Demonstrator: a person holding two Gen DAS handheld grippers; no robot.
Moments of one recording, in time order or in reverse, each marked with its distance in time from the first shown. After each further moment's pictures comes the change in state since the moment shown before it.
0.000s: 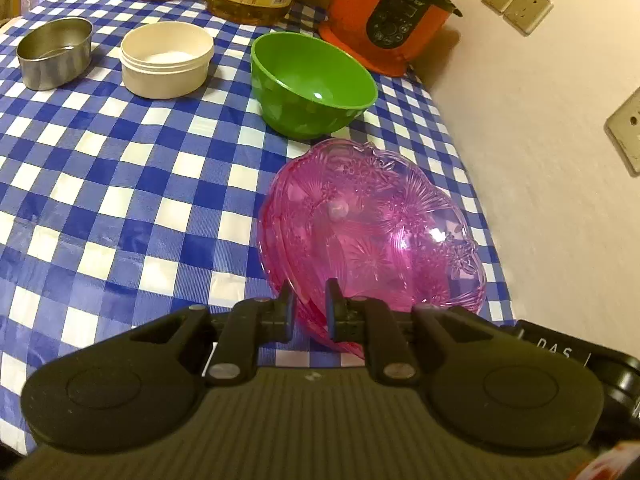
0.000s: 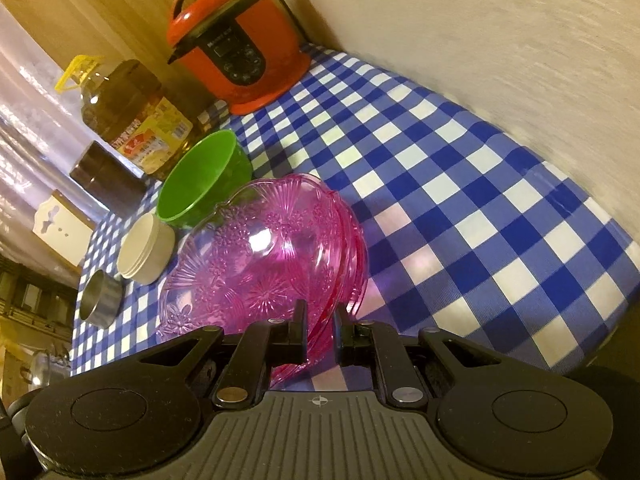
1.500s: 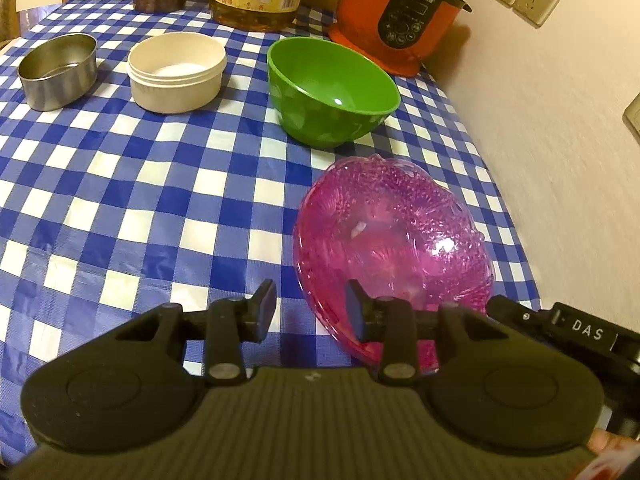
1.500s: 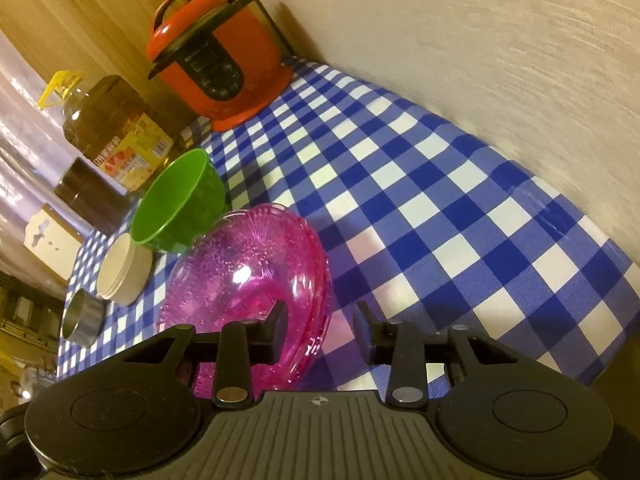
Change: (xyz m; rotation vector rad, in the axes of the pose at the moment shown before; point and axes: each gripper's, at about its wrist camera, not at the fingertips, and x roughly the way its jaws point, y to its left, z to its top) left arm 0.009 0.018 0.007 0.056 -0.015 0.045; right arm 0.013 -0.021 0.009 0.009 -0.047 -0.022
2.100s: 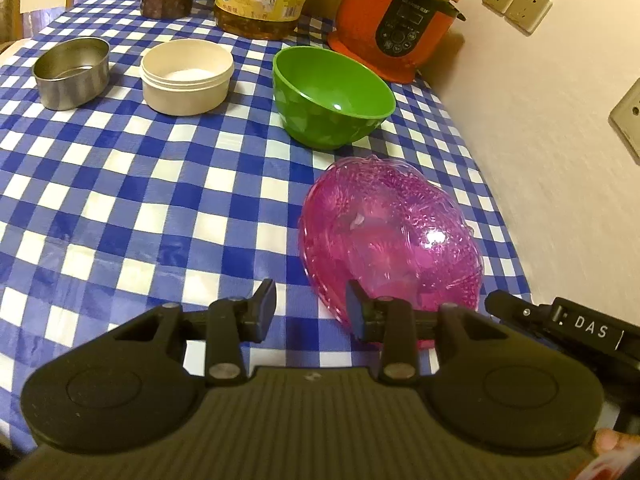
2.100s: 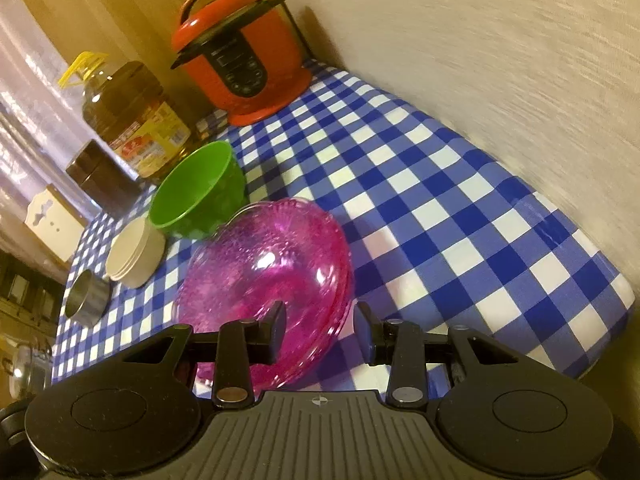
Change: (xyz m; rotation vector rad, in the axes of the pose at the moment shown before) left arm -0.027 0.005 -0.012 -0.002 -0.022 -0.006; right arm -0.021 0.022 -0.010 -0.077 -0.006 -0.009
